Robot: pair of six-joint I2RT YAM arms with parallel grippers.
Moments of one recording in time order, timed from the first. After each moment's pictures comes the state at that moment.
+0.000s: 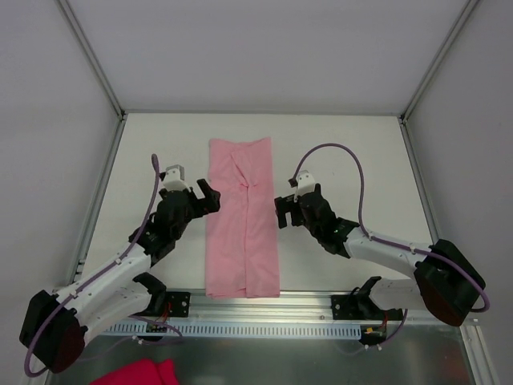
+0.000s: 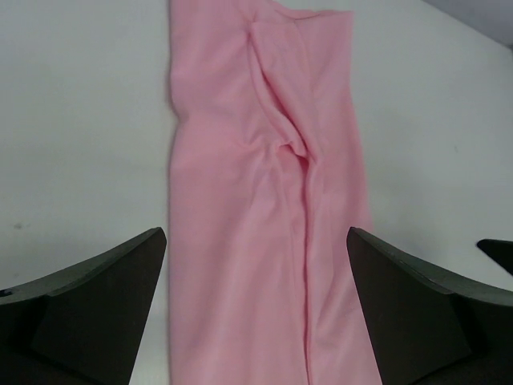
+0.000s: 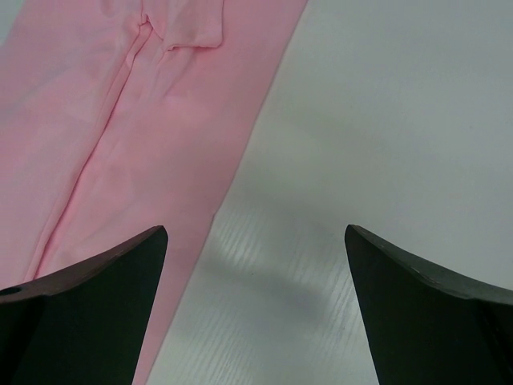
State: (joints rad) left arm -0.58 0.85 0.46 -0.03 -0.37 -0.61; right arm 0.81 1.25 0.55 0.18 0.30 0.22
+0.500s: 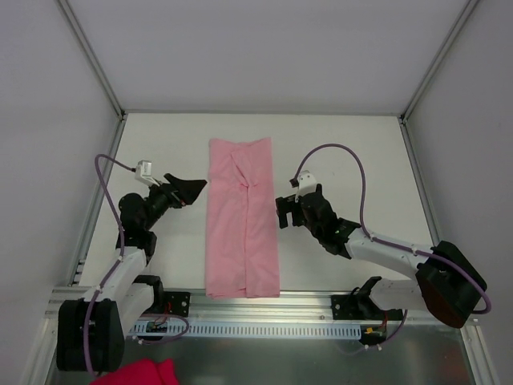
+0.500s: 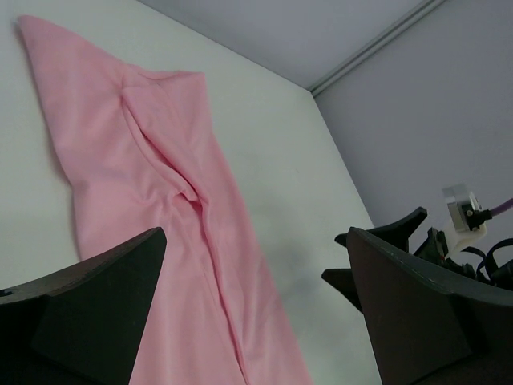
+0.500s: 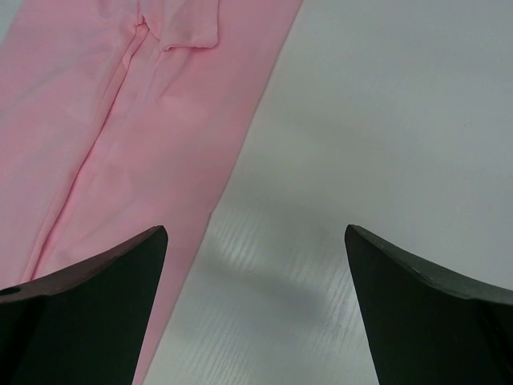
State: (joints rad) left arm -0.06 0.88 0.29 0.54 0.48 -0.75; right arm 0.81 1.24 0.54 0.18 0.31 0.22
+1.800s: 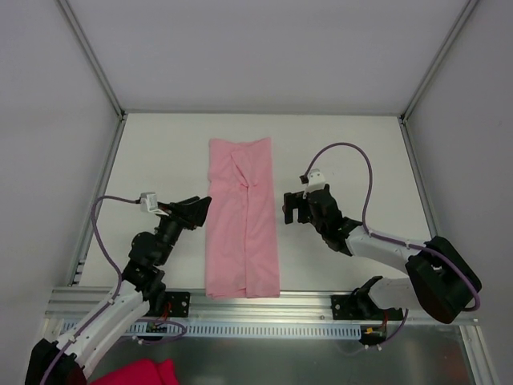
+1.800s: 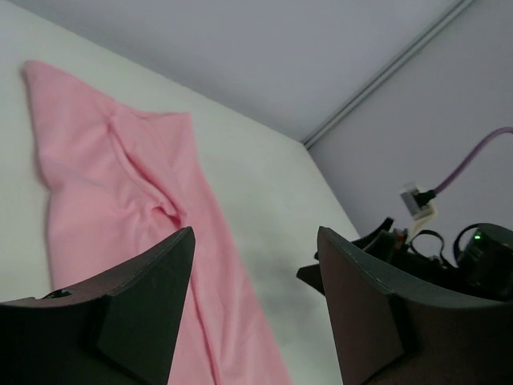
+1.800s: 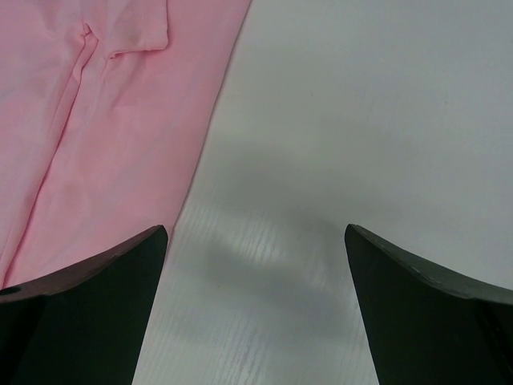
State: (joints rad) left arm -0.47 0.40 0.04 0.54 -0.08 -0.72; right arm 0.70 1.29 0.50 0.28 0.25 0.26
